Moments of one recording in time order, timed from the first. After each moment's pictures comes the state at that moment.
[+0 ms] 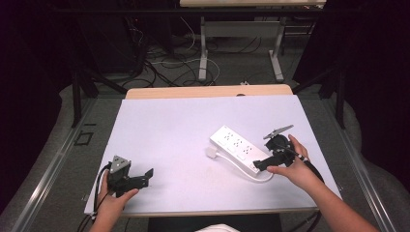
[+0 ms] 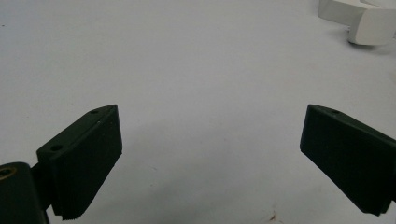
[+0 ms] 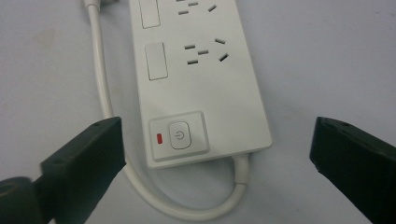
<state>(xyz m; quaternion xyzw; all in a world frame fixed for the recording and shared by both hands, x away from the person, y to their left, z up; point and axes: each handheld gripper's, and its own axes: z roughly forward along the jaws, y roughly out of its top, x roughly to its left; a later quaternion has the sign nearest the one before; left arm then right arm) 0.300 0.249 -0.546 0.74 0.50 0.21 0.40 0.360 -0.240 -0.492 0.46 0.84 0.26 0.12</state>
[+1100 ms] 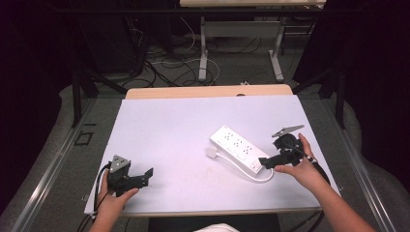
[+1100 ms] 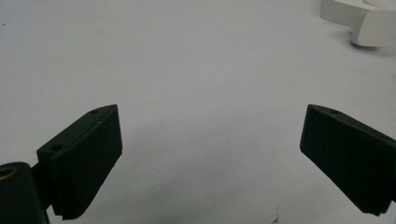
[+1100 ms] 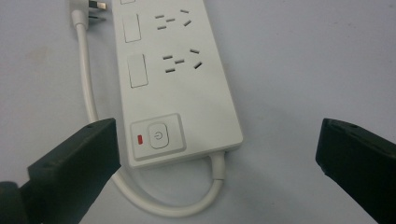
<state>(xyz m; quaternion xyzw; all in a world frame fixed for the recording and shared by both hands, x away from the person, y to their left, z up) 0.302 0.250 -0.546 0.73 0.51 0.20 0.40 0.356 -0.259 -0.485 0.47 0.82 0.28 0.14</state>
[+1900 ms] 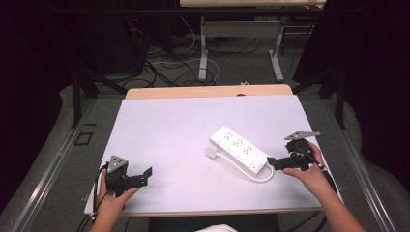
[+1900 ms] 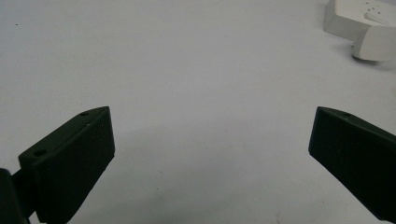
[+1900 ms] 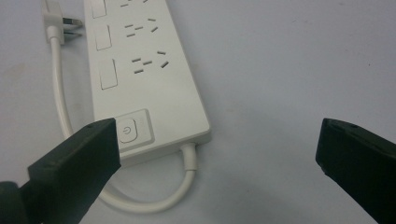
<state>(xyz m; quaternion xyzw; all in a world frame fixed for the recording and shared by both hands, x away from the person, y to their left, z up) 0.301 0.252 -0.546 0.72 0.52 0.21 0.42 0.343 -0.288 -0.496 0.49 0.79 0.33 0.18</state>
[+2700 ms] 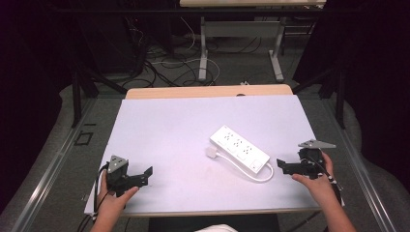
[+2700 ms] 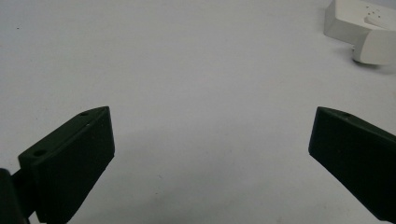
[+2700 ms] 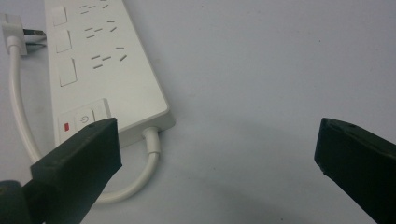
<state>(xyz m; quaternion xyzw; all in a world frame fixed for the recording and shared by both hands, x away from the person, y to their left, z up) 0.302 0.251 -0.547 0.71 0.52 0.21 0.42 0.324 -0.318 -0.516 0.53 0.74 0.36 0.21</state>
